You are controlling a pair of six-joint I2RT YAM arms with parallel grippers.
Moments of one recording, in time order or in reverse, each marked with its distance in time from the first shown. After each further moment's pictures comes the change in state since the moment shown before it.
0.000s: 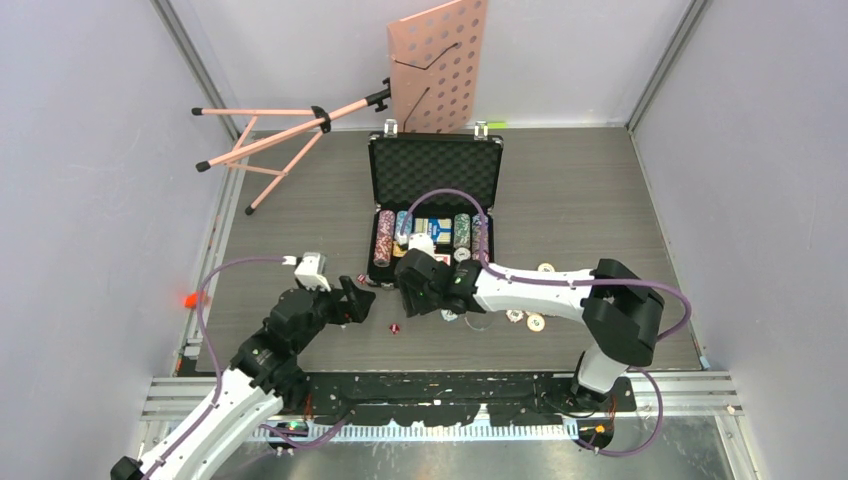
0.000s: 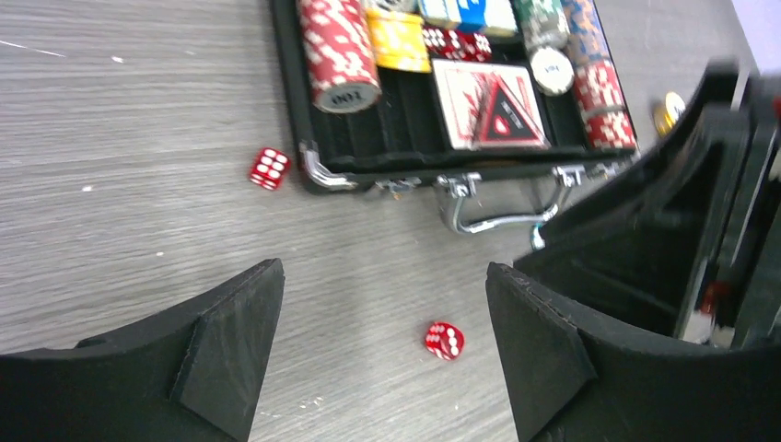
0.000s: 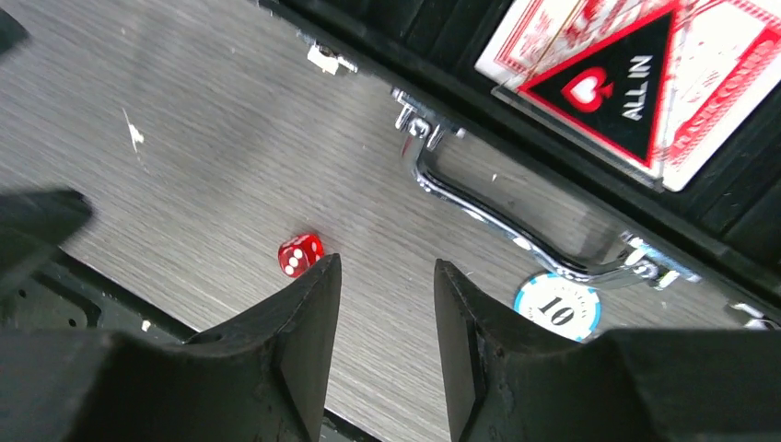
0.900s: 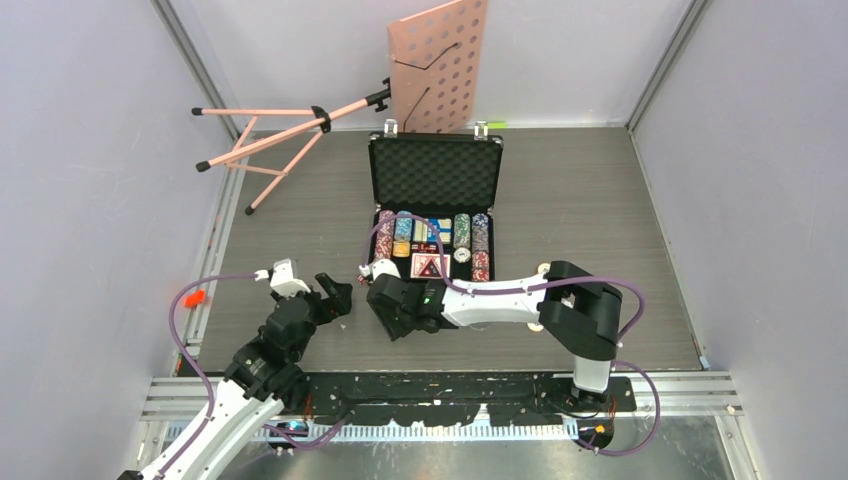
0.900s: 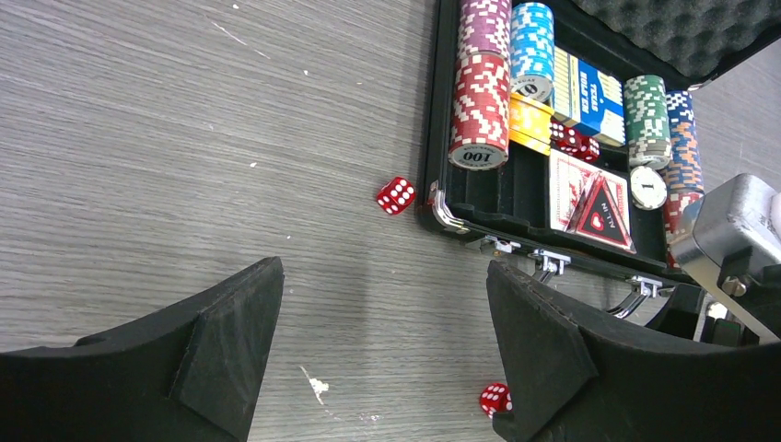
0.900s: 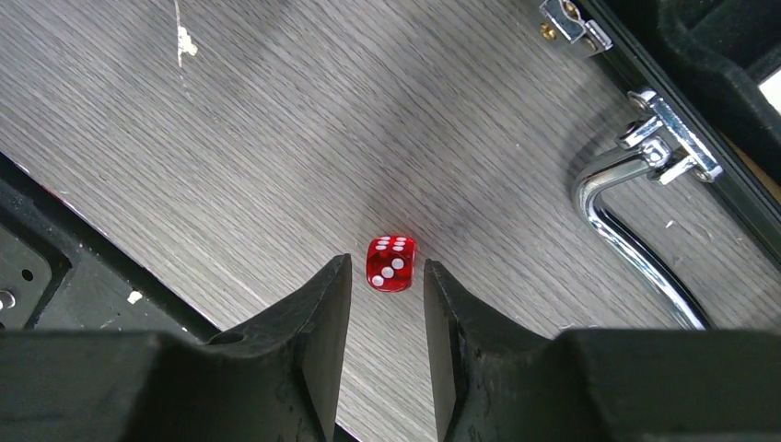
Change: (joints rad) left arm 0.000 -0.166 -0.018 -0.168 -0.353 -0.170; right arm 0.131 0.181 0.069 0.072 -0.047 -0.136
